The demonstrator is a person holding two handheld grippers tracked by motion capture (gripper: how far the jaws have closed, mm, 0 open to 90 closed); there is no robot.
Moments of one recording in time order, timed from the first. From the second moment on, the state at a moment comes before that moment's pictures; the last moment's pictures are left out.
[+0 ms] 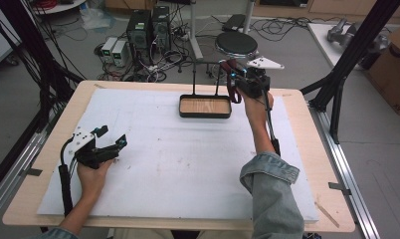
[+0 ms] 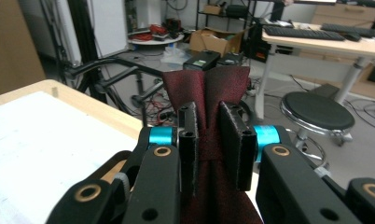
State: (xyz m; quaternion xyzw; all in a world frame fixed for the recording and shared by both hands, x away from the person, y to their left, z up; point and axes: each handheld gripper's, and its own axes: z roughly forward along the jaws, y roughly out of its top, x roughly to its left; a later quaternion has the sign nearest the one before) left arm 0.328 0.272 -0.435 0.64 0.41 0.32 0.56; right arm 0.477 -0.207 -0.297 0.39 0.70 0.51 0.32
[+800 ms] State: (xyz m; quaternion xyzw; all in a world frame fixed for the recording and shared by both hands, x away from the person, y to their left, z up) left arm 0.327 0.272 -0.435 0.64 0.41 0.32 0.56; right arm 0.488 -0.241 -0.317 0.46 0.68 0.48 0.30
